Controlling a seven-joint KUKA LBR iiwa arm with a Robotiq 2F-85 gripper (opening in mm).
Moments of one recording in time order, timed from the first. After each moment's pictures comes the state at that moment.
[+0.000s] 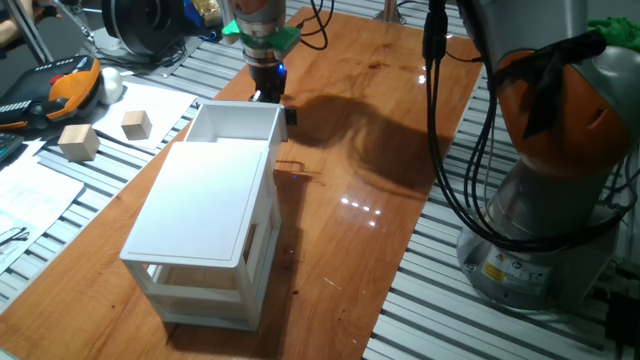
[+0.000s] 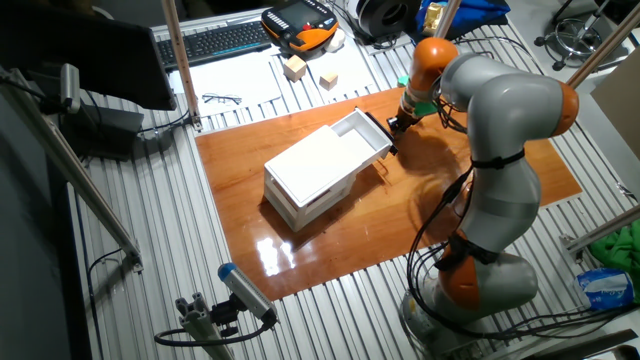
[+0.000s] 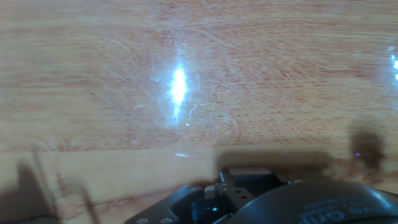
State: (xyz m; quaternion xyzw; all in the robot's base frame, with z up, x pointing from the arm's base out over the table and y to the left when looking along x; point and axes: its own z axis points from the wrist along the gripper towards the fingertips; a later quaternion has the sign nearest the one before) arm 0.599 -0.132 0.042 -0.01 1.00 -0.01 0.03
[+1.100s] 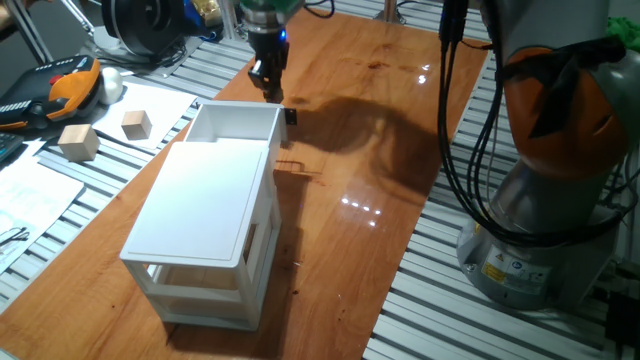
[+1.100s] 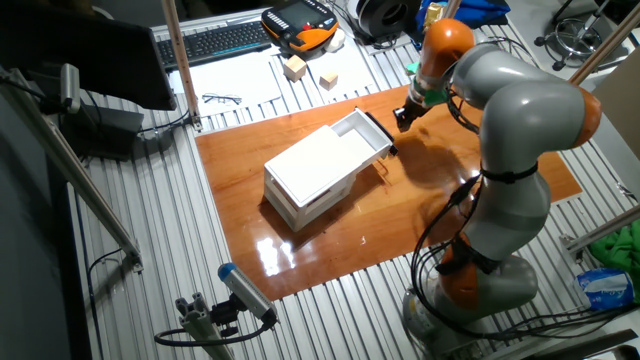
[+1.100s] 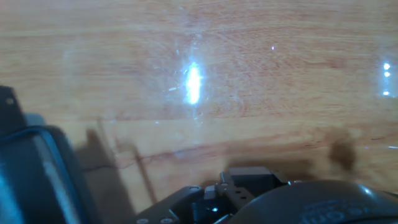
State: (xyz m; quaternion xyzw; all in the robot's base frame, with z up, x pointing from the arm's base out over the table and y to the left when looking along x) arm 0.574 -0.117 0.135 -0.01 1.00 0.01 0.03
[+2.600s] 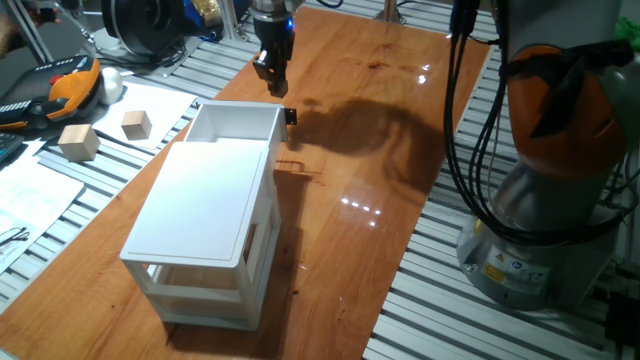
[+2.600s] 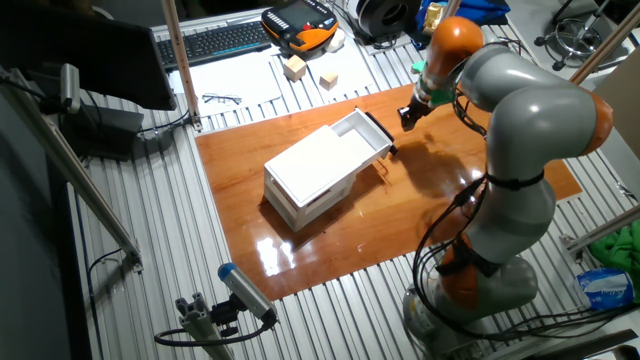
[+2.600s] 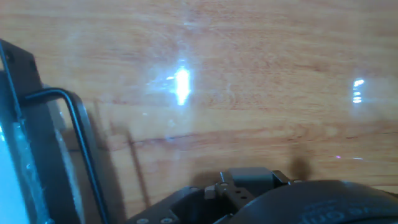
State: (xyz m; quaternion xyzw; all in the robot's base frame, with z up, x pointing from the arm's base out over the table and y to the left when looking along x) arm 0.562 -0.116 0.152 0.00 1.00 0.03 0.00
